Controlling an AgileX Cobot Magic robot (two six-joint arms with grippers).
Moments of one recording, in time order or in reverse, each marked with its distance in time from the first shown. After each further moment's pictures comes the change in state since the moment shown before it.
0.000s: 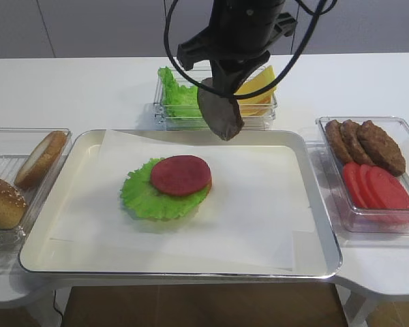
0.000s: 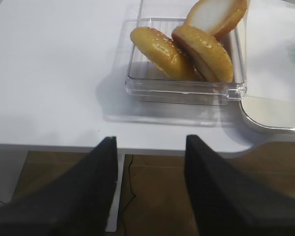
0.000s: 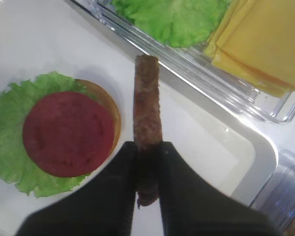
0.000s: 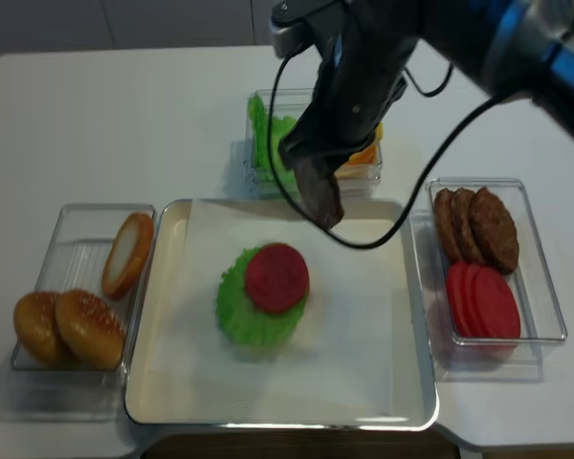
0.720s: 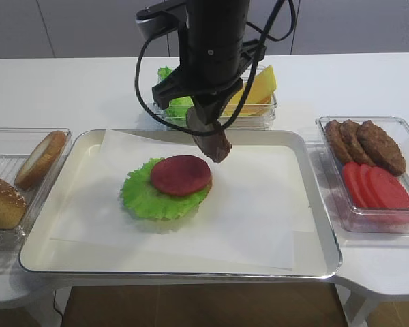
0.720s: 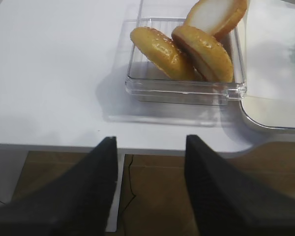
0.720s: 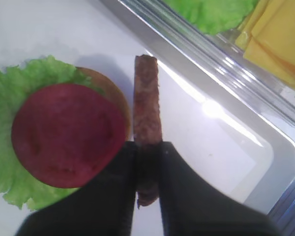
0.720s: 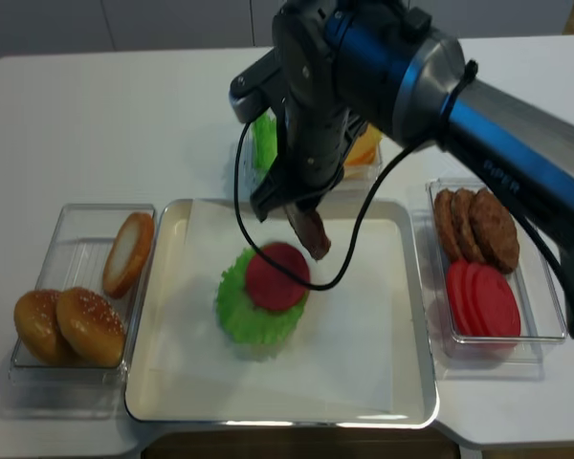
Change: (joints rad) left arm 0.000 0.000 0.000 0.000 0.000 0.000; right arm 0.111 0.109 -0.039 -0.133 0.040 0.090
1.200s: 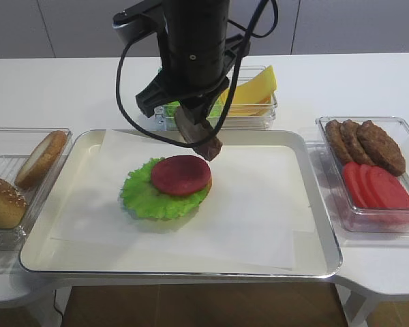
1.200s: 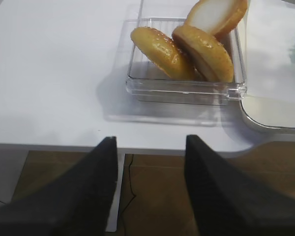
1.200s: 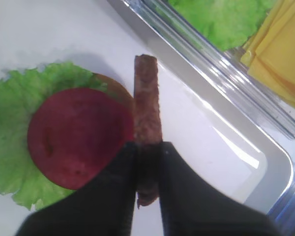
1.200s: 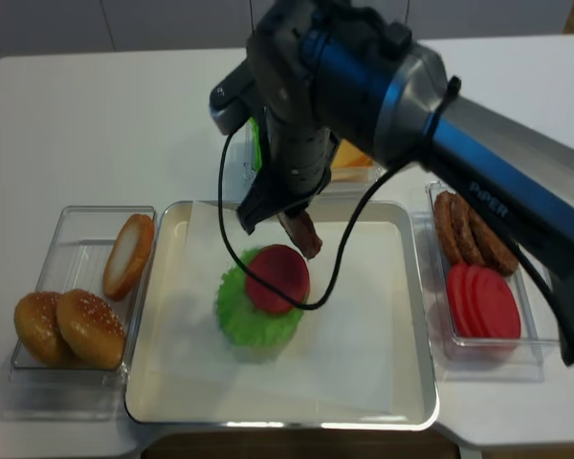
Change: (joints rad) left arm 0.000 0.000 0.000 0.000 0.000 0.000; right arm 0.068 0.000 -0.012 -0.086 -0.002 0.020
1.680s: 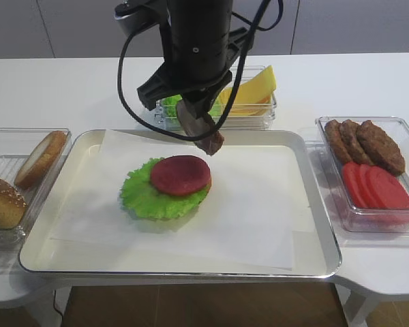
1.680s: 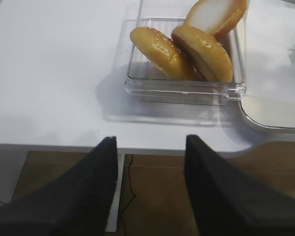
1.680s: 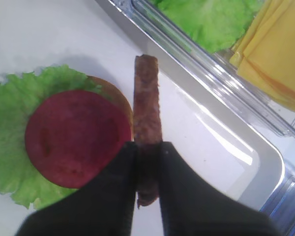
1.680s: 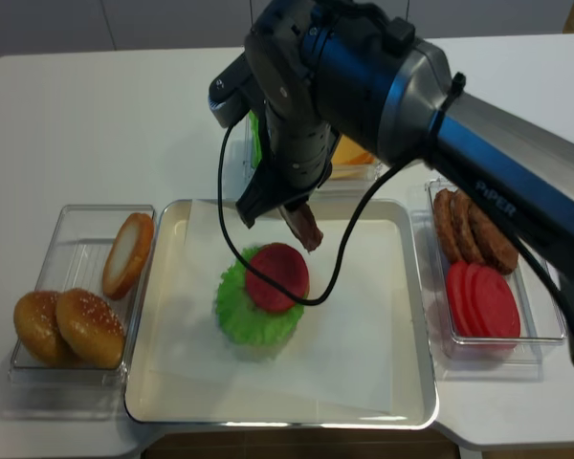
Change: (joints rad) left arm 0.000 0.000 0.000 0.000 0.000 0.000; right arm 0.002 -0.013 0.000 -0.012 0.000 0.011
